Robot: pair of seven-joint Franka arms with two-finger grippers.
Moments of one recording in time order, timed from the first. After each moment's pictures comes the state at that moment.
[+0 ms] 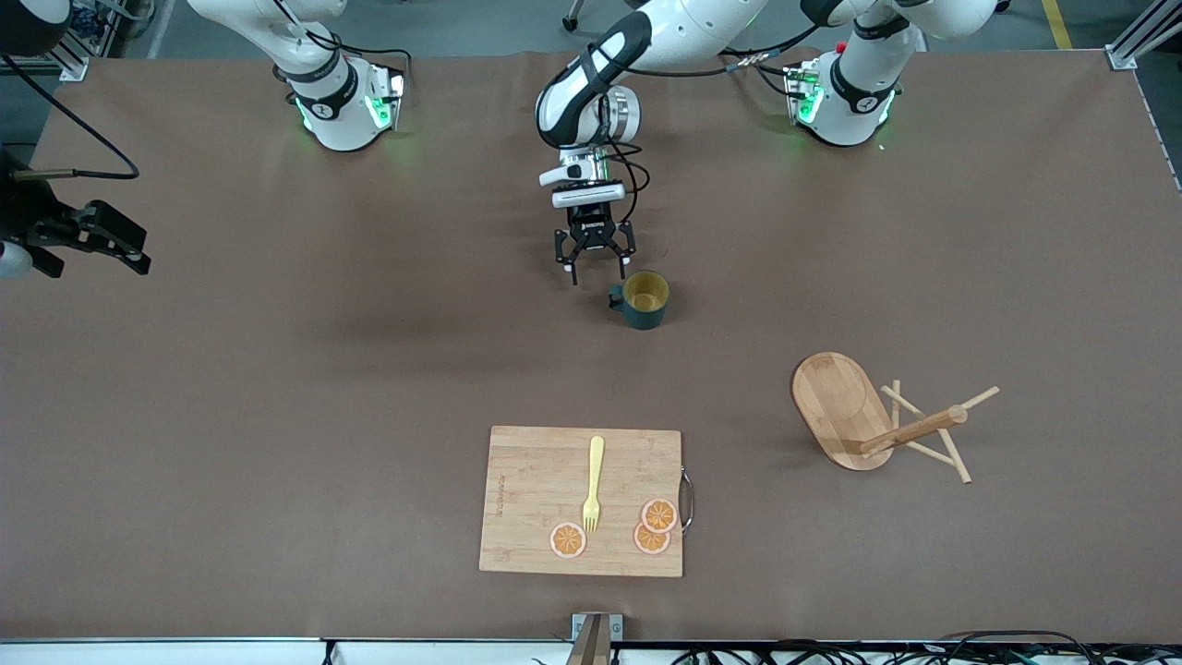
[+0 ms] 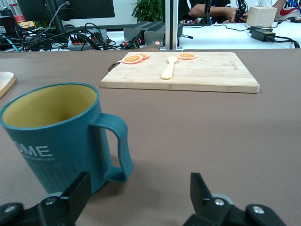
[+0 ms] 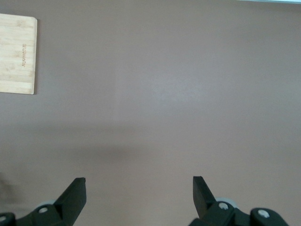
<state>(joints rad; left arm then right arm) -0.92 0.77 -0.37 -1.91 1.69 1.86 -2.54 0.01 -0.03 -0.02 -1.62 -0.04 1.67 -0.05</state>
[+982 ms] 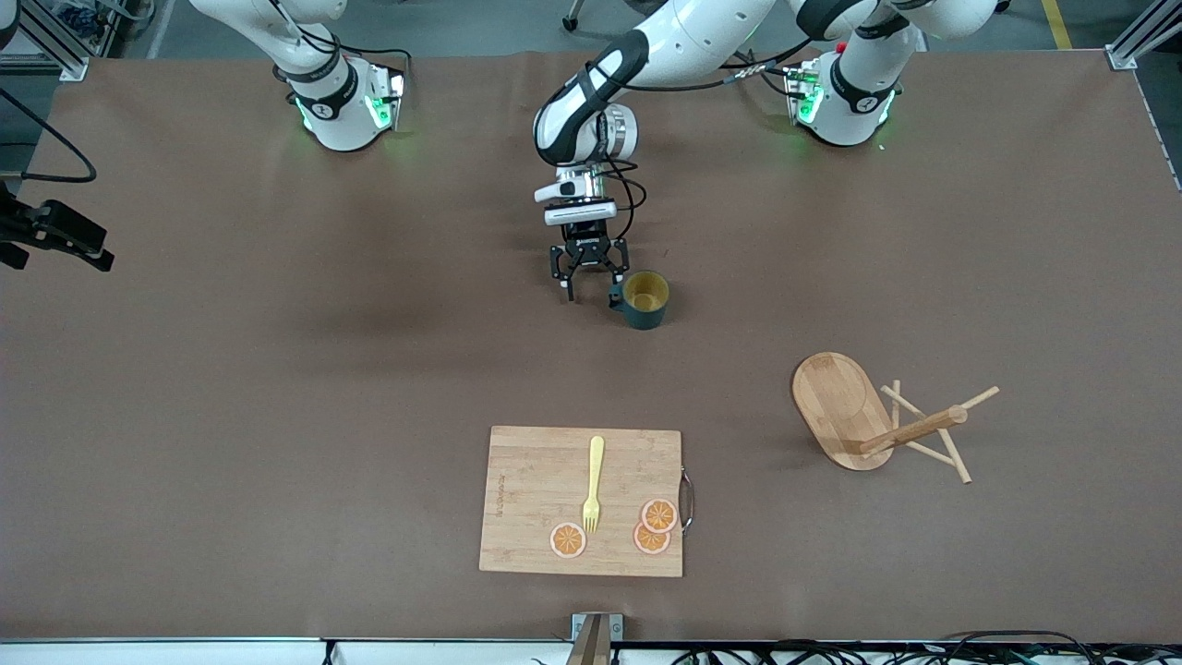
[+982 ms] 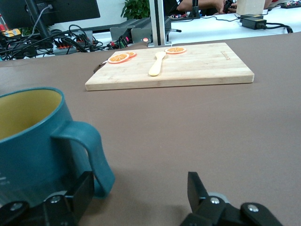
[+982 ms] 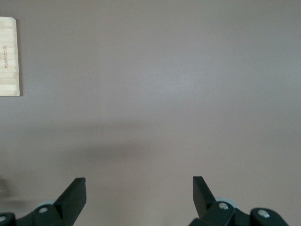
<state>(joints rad) -0.92 0.81 -0.33 -1.85 1.72 1.91 -2.44 -0.06 -0.02 -0.01 -1.60 -0.03 1.63 -0.05</state>
